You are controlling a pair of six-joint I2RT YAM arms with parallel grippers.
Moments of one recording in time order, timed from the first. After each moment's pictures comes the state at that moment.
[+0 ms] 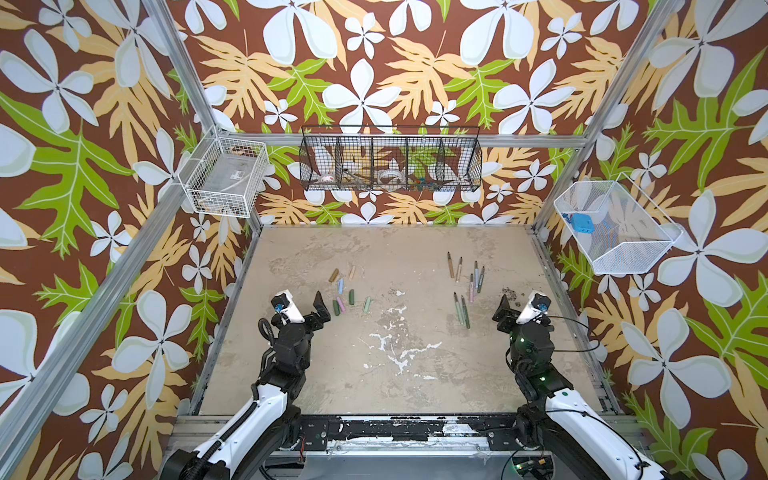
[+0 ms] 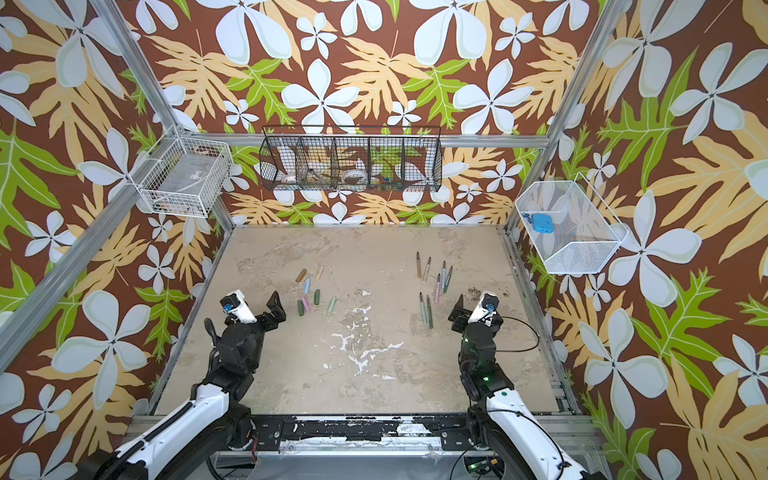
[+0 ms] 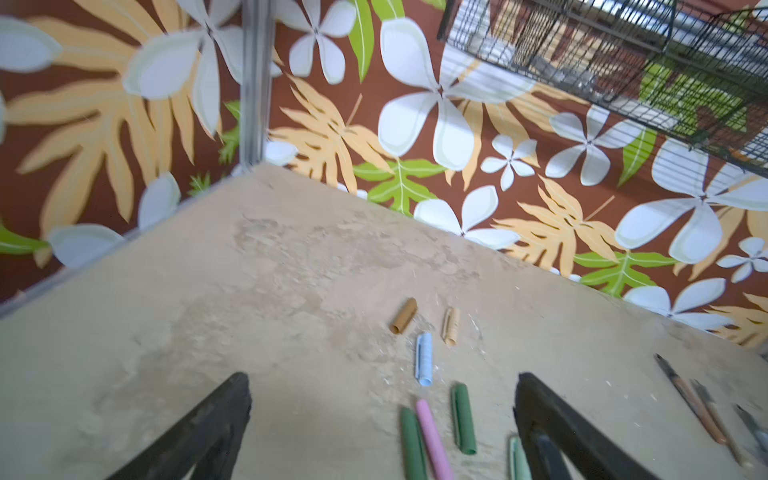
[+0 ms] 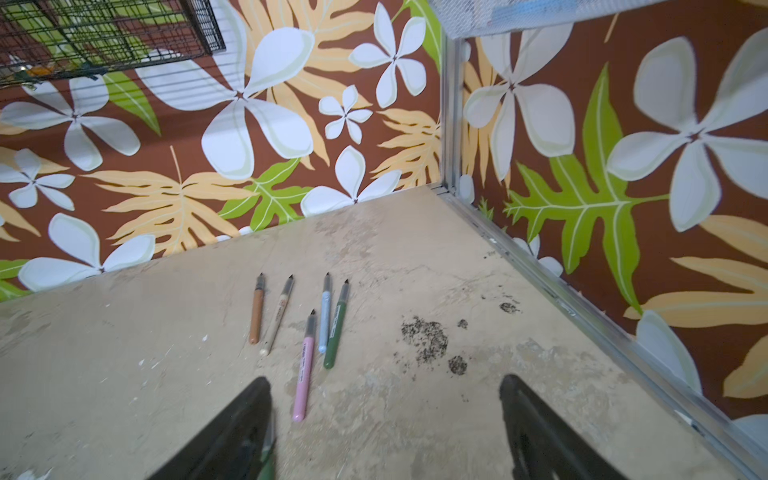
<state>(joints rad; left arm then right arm) -0.28 0.78 0.11 0.59 -0.47 -0.33 0.27 0.71 0.17 0.38 0.58 0.20</state>
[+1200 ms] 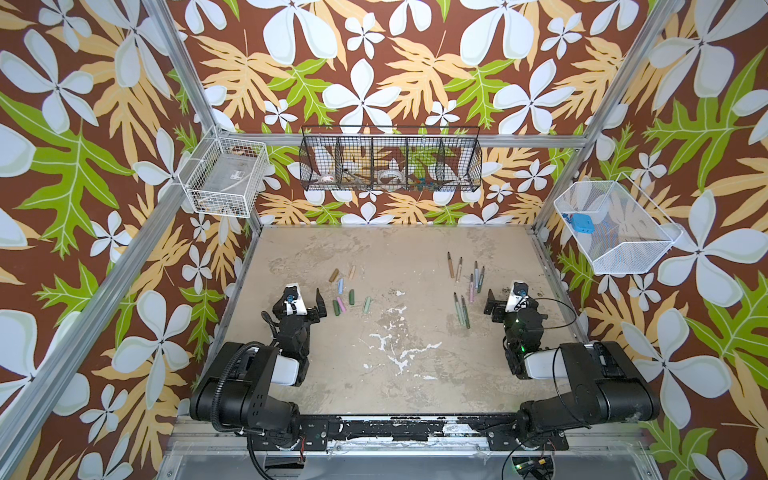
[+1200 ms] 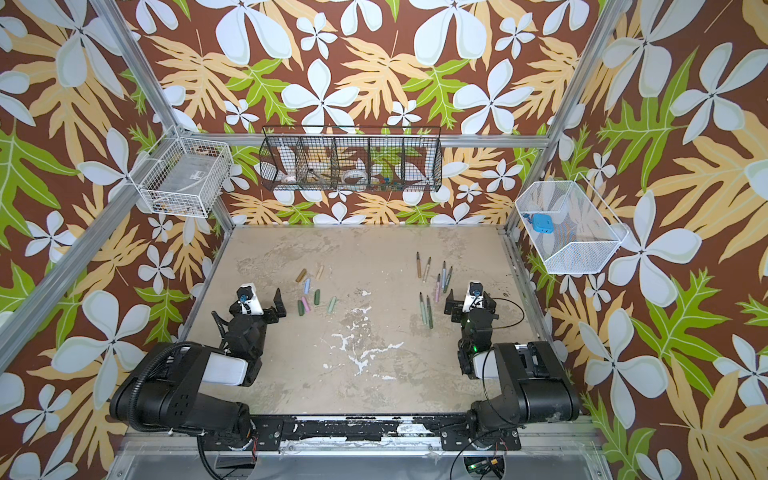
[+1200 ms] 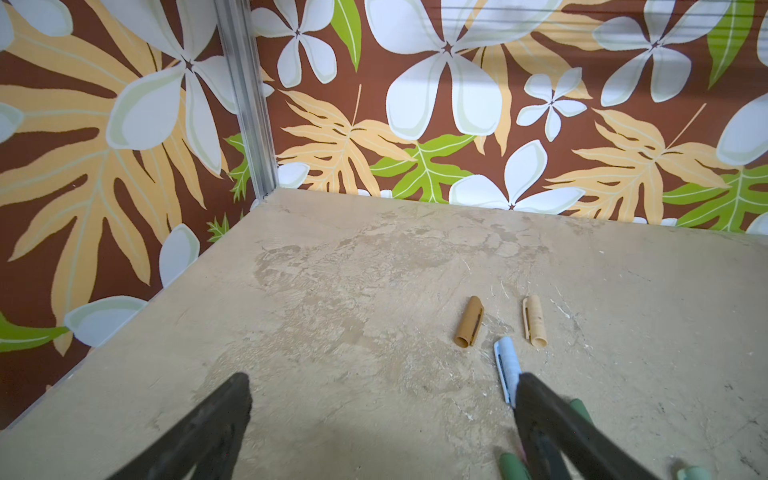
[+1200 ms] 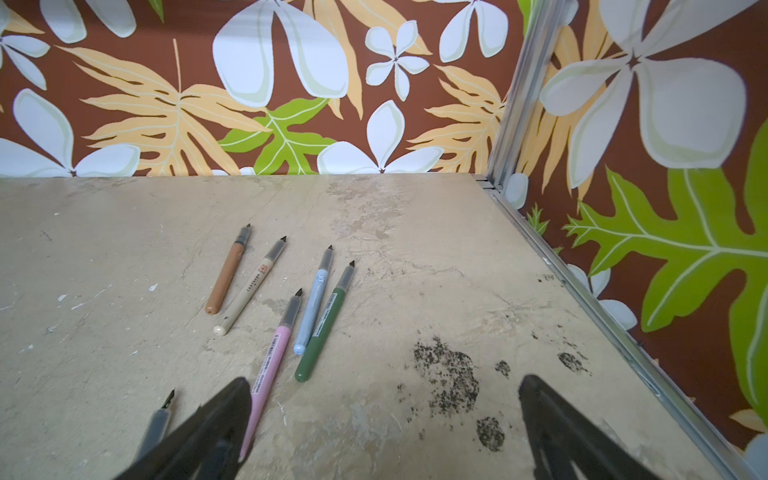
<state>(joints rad) -0.11 1.46 0.15 1.22 -0.28 -0.07 0.03 1.47 0.20 1.09 0.16 -0.02</state>
